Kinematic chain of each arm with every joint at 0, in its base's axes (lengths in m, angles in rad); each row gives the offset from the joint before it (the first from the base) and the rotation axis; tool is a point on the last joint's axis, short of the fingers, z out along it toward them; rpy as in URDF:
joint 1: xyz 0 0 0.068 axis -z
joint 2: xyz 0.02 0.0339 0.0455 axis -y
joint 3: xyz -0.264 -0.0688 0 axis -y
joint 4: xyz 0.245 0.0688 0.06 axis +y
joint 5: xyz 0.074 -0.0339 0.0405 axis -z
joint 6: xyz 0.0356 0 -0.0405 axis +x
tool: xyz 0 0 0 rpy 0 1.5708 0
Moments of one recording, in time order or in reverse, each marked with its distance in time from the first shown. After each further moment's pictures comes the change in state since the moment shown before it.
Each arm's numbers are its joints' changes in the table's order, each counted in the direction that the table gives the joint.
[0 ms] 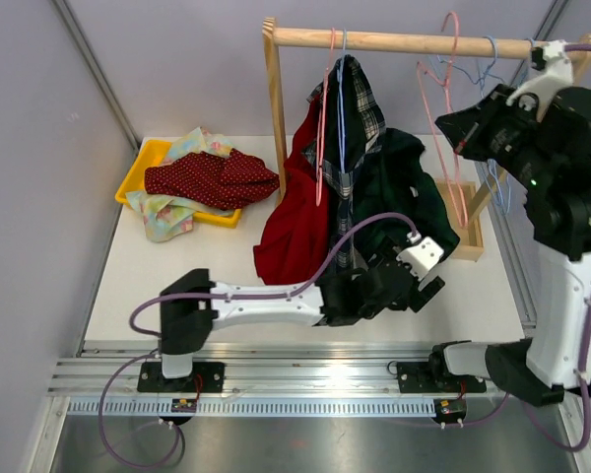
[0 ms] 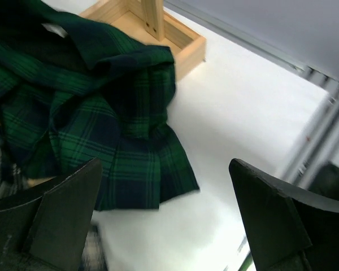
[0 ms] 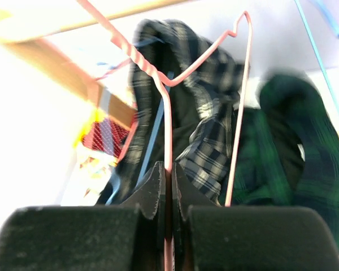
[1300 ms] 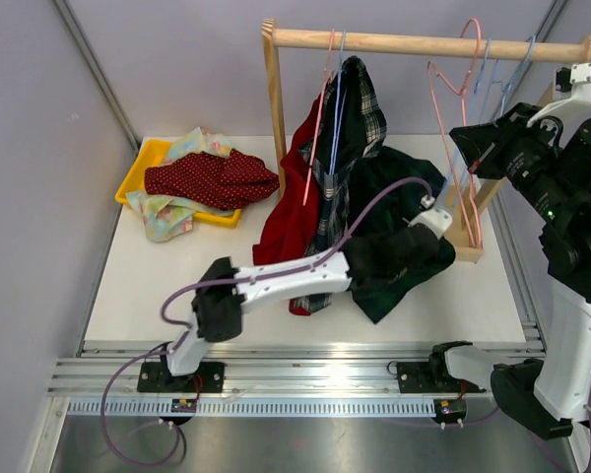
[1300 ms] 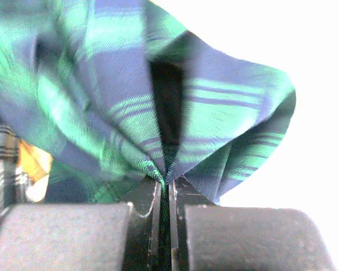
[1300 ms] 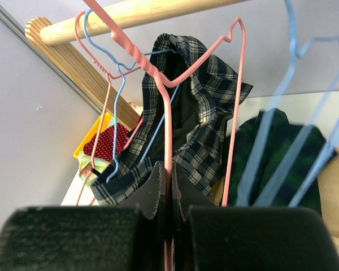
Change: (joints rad) left arm -0.189 -0.371 0.529 0.428 0.062 -0.132; right arm 0.000 0.185 -0.089 -0.020 0.033 -0.027
